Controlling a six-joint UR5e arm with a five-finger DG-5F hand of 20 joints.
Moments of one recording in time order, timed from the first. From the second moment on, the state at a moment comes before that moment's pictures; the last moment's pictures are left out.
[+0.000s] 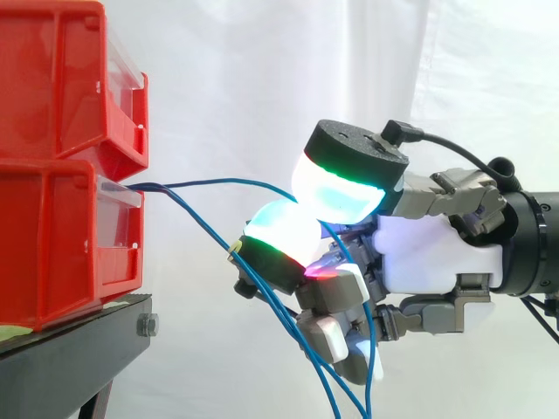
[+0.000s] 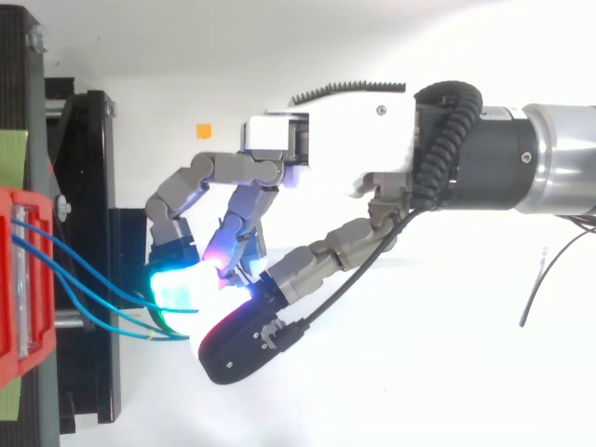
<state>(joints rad) 0.08 -2.31 -1.18 -2.79 -1.53 -0.11</state>
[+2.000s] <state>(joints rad) 0.08 -2.31 -1.18 -2.79 -1.53 -0.11</state>
